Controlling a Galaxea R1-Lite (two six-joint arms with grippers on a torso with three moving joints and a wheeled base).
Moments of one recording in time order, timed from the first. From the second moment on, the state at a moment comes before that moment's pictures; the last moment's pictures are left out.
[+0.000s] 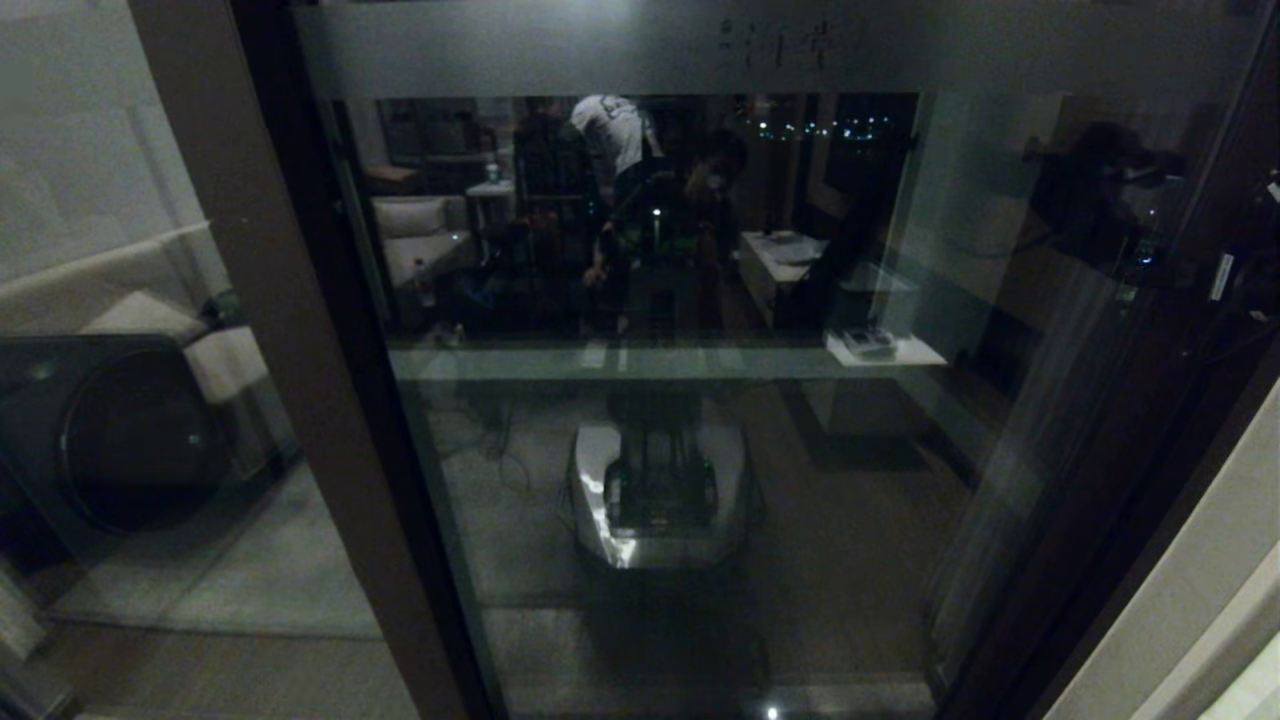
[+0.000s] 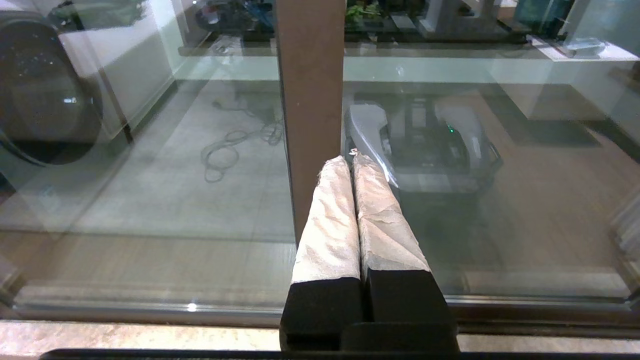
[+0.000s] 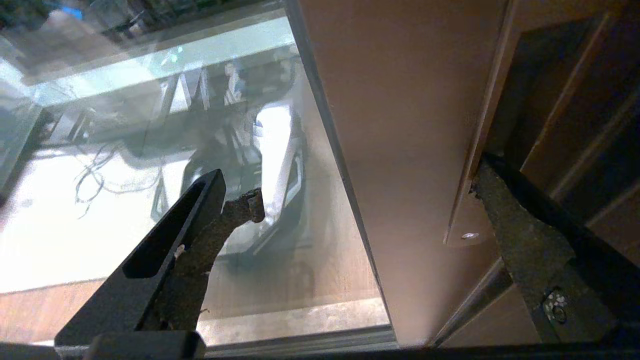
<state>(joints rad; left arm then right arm) 0.00 0.00 -0.02 0.04 0.00 0.01 -0.46 2.04 -1.72 0.04 0.50 0.01</state>
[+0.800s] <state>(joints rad) 0.00 0.00 -0.02 0.04 0.00 0.01 -0.45 2.03 -1.68 0.00 0.51 0.01</state>
